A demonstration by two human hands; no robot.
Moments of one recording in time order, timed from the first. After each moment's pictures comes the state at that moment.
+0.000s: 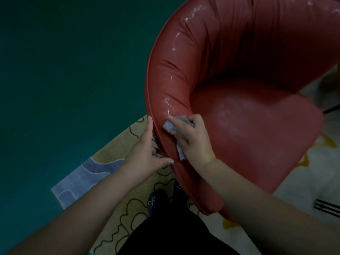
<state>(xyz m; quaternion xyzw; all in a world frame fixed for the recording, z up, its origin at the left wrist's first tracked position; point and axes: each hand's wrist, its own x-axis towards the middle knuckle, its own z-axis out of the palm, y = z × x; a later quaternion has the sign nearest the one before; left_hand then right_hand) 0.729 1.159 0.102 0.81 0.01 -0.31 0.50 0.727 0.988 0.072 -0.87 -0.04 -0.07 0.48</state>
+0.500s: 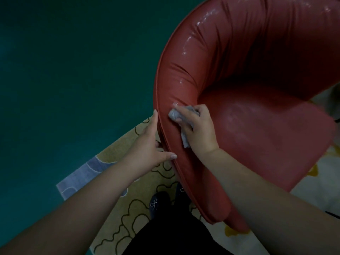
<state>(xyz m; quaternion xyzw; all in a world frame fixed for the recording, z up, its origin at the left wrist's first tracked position) 0.755 1.162 0.108 0.83 0.00 -0.30 0.46 0.769 0.991 0.073 -0.88 -0.02 -0.08 0.46</state>
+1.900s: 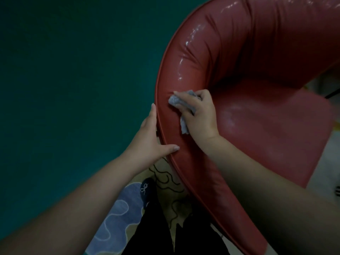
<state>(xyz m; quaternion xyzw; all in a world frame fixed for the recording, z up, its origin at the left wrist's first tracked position) 0.885 1.178 0.105 0.86 -0.12 -0.29 0.40 0.875 1.011 0.082 -0.85 0.11 -0.15 0.49</state>
